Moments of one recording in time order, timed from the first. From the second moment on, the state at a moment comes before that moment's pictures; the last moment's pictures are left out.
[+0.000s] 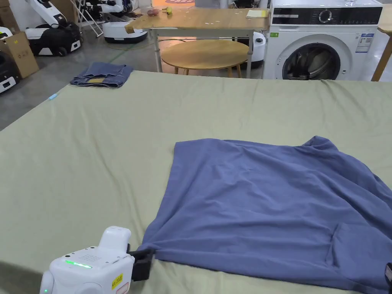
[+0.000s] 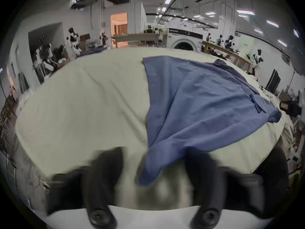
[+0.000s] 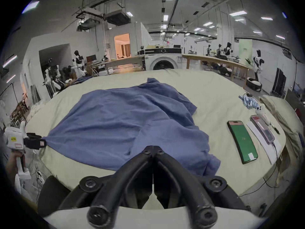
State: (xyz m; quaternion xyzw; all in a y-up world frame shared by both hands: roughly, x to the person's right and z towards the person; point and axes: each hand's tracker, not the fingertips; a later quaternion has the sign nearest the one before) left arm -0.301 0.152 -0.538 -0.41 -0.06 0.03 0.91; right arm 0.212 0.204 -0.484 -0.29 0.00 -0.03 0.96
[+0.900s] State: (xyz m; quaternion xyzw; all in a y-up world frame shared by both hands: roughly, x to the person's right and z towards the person) left arm -0.262 0.198 -0.514 -0.37 -0.04 -0.01 0.93; right arm 0.310 0.166 -0.480 -0.32 0.01 -0.09 0.94
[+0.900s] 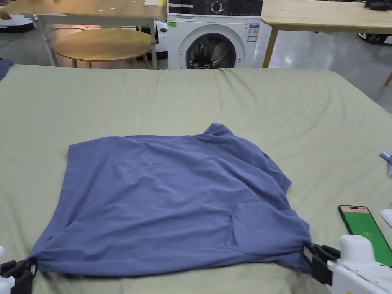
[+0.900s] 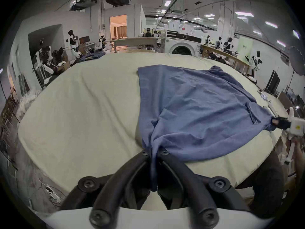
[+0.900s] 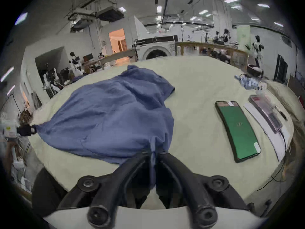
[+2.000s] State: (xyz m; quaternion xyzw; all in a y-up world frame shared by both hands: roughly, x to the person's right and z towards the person) left arm -0.220 0.235 -0.595 -0.30 -0.01 -0.04 0.95; right arm 0.251 0.226 -0.572 -0.28 -0.01 -0.02 0.96
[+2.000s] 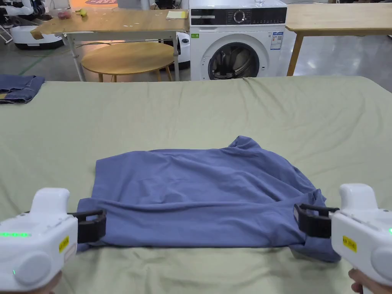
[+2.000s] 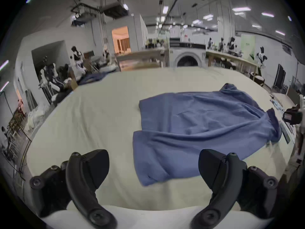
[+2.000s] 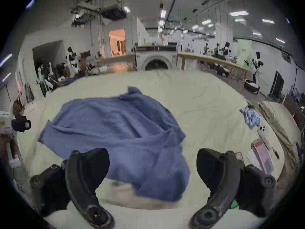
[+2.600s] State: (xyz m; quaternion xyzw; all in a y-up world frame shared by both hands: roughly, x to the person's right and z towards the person) left arm -0.247 0.191 -0.605 -0.34 0.05 0.02 0.94; right arm 0.223 0.224 -0.505 -0.25 0.01 -0.05 0.97
